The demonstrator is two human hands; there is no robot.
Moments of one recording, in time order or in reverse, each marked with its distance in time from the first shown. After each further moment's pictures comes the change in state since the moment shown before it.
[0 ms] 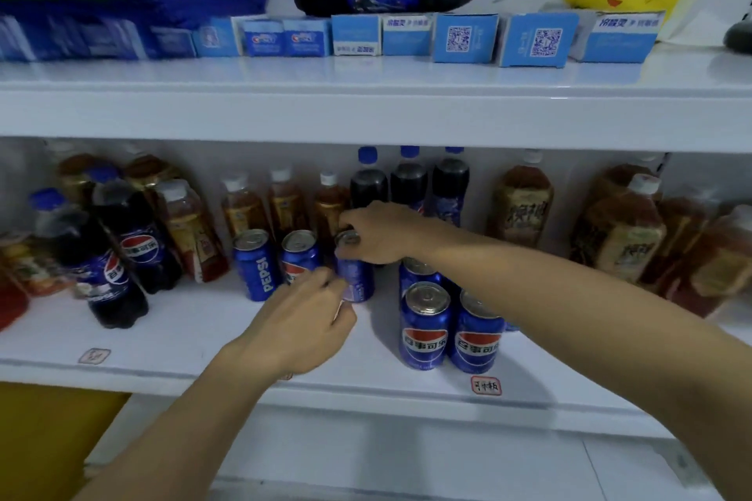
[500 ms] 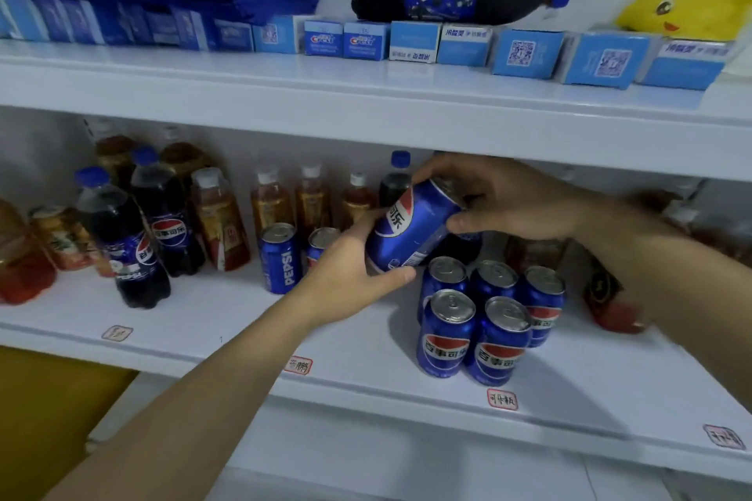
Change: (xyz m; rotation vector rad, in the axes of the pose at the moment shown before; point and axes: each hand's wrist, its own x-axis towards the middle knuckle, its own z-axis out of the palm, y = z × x) left_hand 0.033 0.002 -0.015 -0.832 0.313 0.118; right_hand -0.097 0.032 -0.090 0.579 0.059 -0.210
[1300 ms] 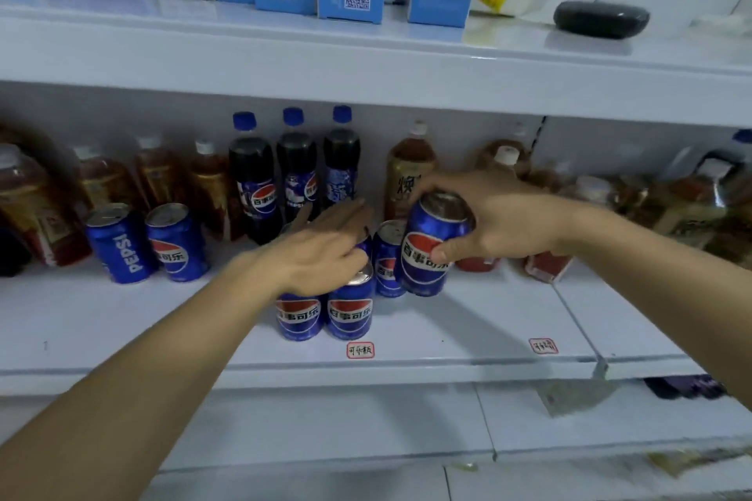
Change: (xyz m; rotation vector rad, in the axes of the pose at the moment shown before) left_hand 0.043 0.076 0.121 0.685 -0.569 0.069; right_hand -0.166 0.044 -0.039 -0.409 0.061 0.235
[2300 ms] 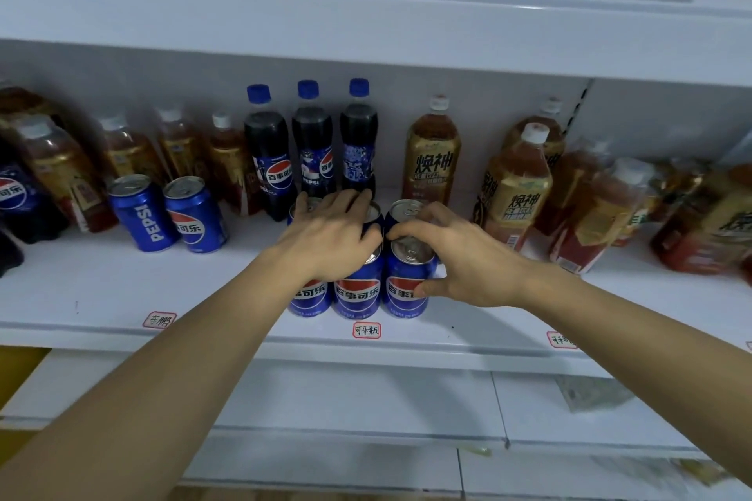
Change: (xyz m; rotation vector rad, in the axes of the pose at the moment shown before) left_hand 0.018 0.003 0.033 0.084 0.094 -0.251; right_hand 0.008 0.022 0.097 -0.028 -0.017 -0.025
